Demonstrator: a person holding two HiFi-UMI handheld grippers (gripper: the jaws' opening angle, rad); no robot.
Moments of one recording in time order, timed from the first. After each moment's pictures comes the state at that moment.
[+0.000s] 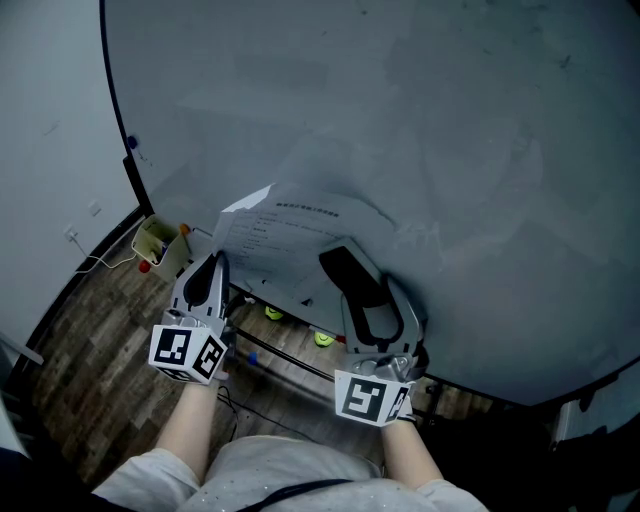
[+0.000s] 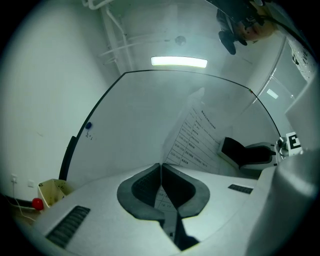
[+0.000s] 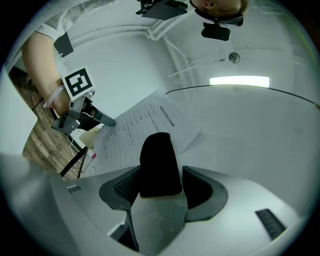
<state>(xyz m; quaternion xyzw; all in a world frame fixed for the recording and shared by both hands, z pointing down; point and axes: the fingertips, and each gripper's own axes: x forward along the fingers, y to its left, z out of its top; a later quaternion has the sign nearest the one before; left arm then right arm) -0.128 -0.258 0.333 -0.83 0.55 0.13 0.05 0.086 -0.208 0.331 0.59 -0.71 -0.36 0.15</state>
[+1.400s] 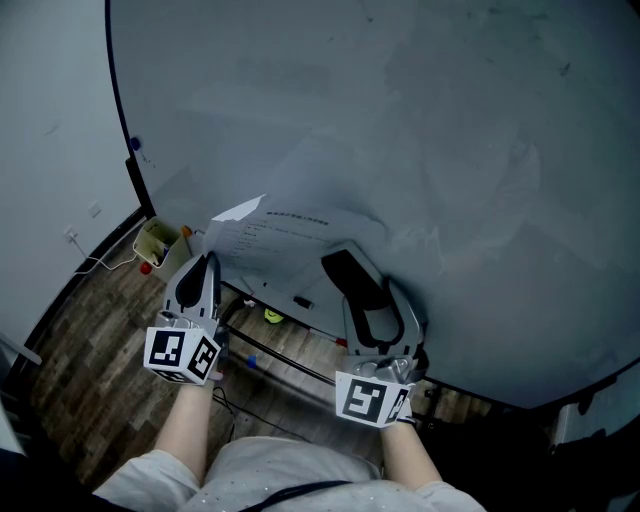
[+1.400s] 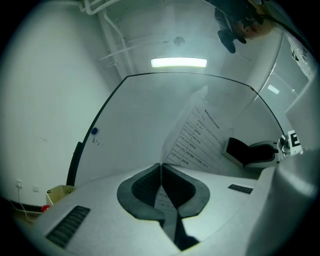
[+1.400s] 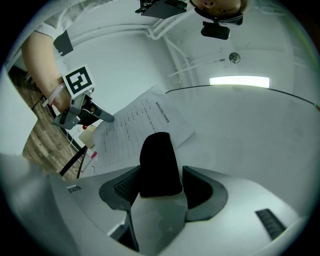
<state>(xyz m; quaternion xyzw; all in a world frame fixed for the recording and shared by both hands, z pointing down) -0.142 -0.260 0.331 -0.81 0.56 0.13 0.06 0.092 -0.212 0.332 0.60 -0.70 -0.36 0.15</state>
